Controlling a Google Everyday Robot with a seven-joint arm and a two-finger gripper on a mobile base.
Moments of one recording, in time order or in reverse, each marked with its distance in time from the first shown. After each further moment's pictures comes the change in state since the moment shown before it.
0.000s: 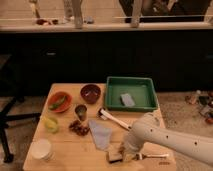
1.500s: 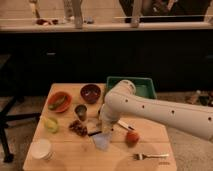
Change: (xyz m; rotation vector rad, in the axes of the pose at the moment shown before) arm -0.118 -0.103 -0.093 0.130 0.039 -0.101
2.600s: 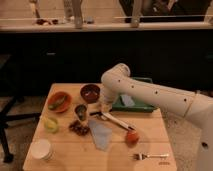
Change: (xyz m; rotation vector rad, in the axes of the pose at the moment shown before) arm 0.038 -0.123 0.006 0.055 0.066 0.057
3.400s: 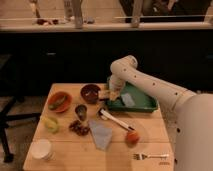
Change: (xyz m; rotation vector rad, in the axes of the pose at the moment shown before) arm 0.080 -0.072 0.019 0.040 0.051 0.123
